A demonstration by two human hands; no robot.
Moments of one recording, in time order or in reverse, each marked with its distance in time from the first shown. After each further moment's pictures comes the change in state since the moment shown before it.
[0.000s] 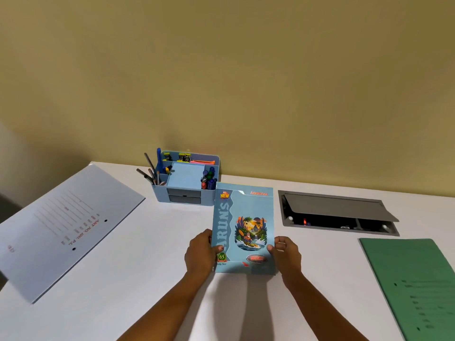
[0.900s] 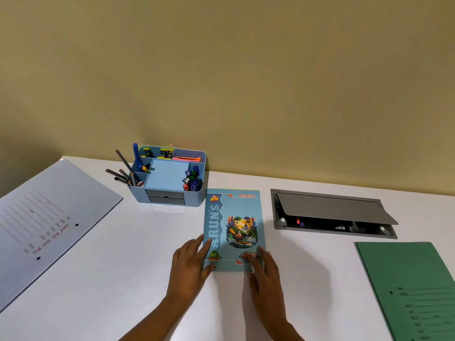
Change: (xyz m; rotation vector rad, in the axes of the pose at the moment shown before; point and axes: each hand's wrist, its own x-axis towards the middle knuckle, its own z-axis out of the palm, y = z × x) left_hand 0.016 -0.047 0.040 0.447 0.057 0.477; right_hand -0.015 0.071 0.018 -0.470 0.009 -0.668
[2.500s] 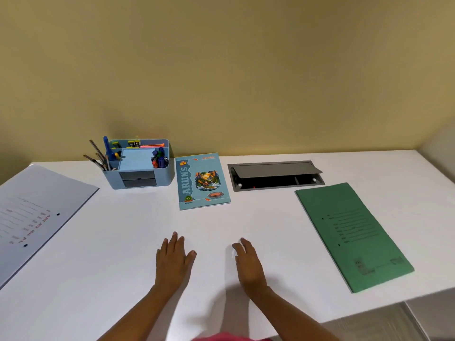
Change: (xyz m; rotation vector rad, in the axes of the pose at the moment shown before) left_hand -0.094 0.025 0.011 -0.016 -0.228 -0.107; right_hand -0.105 0.000 -0.032 0.002 -0.129 0.159
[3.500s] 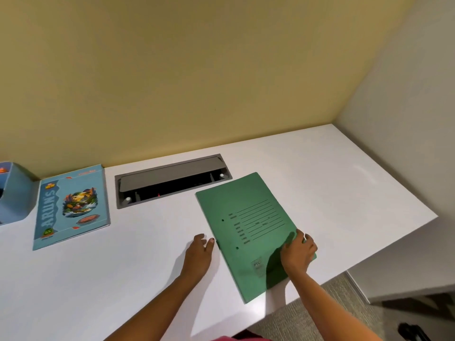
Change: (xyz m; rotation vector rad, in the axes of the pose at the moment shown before) left_hand 0.031 0.384 0.112 -0.546 -0.239 -0.105; right_hand -0.024 0.325 -0.249 -0.009 0.485 0.849
